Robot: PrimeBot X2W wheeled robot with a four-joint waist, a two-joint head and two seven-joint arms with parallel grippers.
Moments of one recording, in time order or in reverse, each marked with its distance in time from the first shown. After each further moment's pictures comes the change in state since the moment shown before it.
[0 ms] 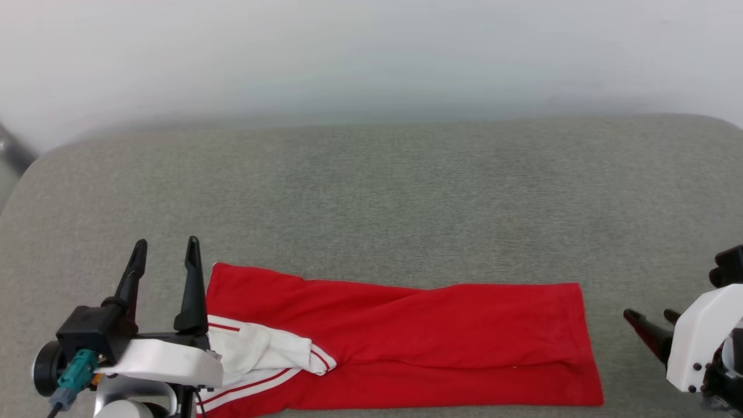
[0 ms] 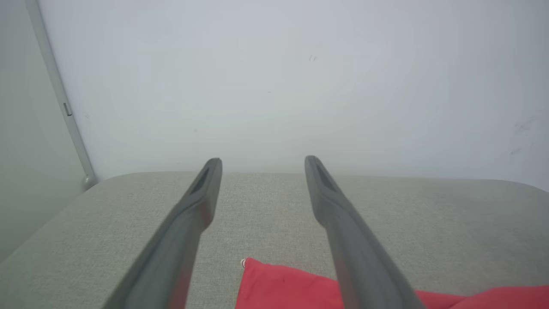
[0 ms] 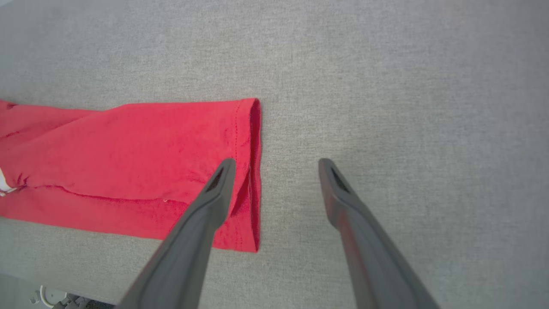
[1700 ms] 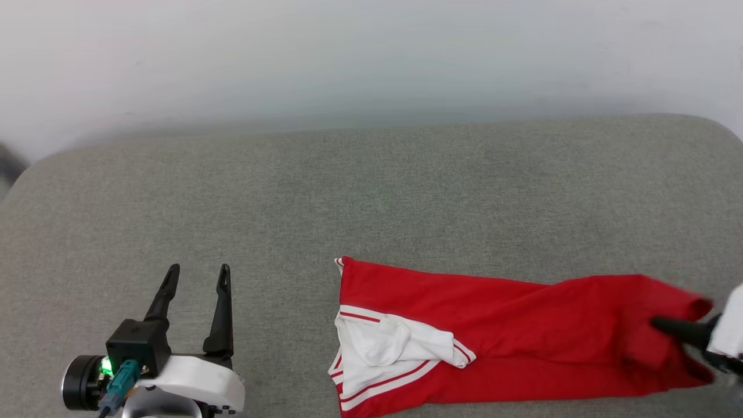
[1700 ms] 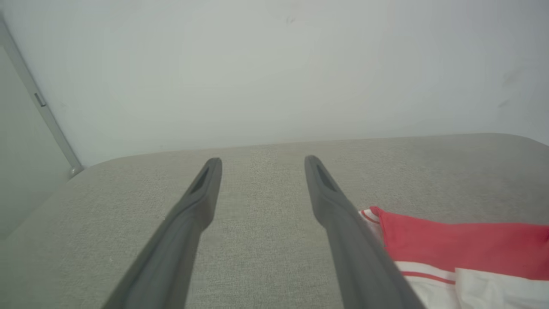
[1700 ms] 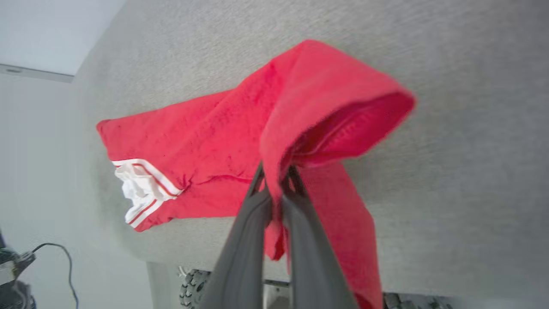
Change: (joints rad) left arm 0.018 -0.040 -0.058 0.051 0.110 0.001 0.035; right arm -0.152 0.073 -0.289 0.189 0.143 0.000 0.323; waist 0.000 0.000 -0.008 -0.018
